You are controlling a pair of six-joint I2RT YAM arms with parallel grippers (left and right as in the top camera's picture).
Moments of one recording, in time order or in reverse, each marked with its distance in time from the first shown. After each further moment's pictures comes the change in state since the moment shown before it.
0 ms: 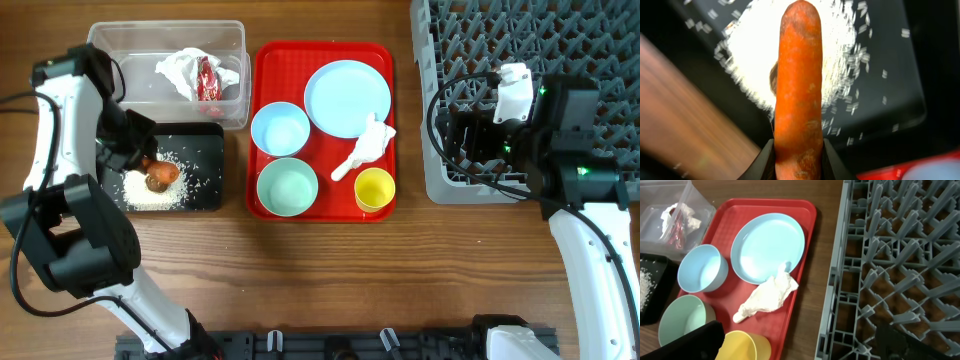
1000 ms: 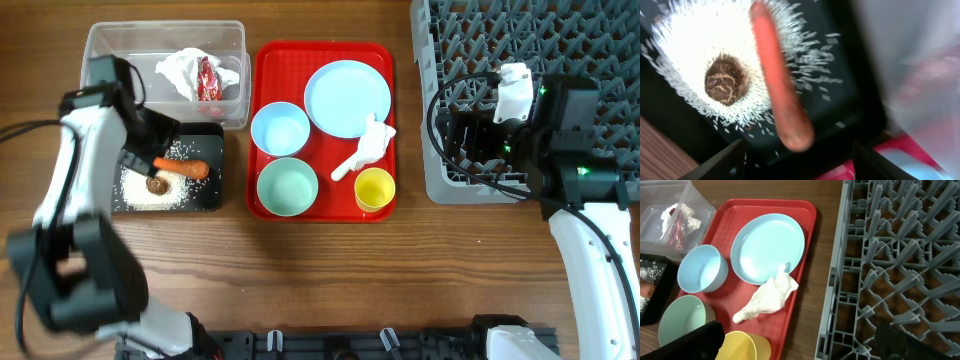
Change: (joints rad) left arm -0.072 -0.209 -0.249 0.335 0.049 -0.122; right arm 0.000 0.000 0.000 0.002 0.000 0.000
